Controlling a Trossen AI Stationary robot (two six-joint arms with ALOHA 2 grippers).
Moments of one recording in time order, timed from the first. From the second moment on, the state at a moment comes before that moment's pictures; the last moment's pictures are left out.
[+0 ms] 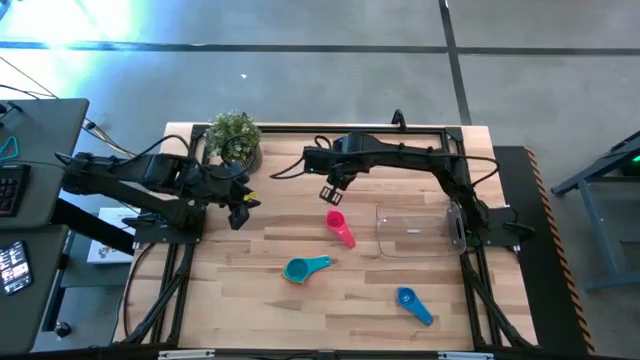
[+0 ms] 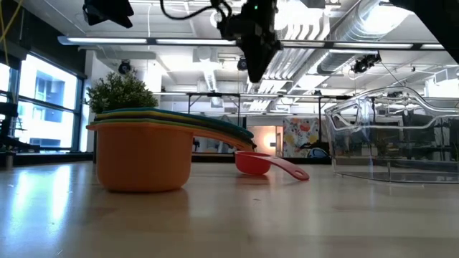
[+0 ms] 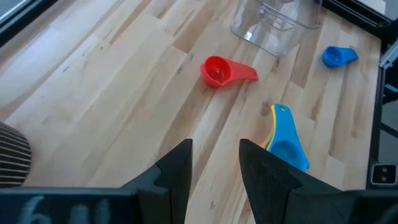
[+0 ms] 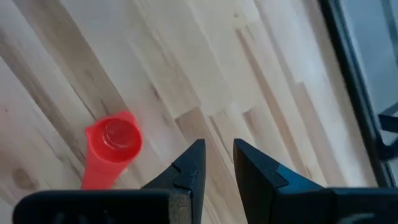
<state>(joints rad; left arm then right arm) -0.13 0.99 1.11 -0.95 -0.24 -0.57 -0.11 2.11 2.19 -1.50 0.27 0.33</state>
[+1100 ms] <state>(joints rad) 0.02 0.99 1.11 -0.96 -0.25 -0.59 -0.25 1.94 1.54 -0.88 -0.18 0.07</state>
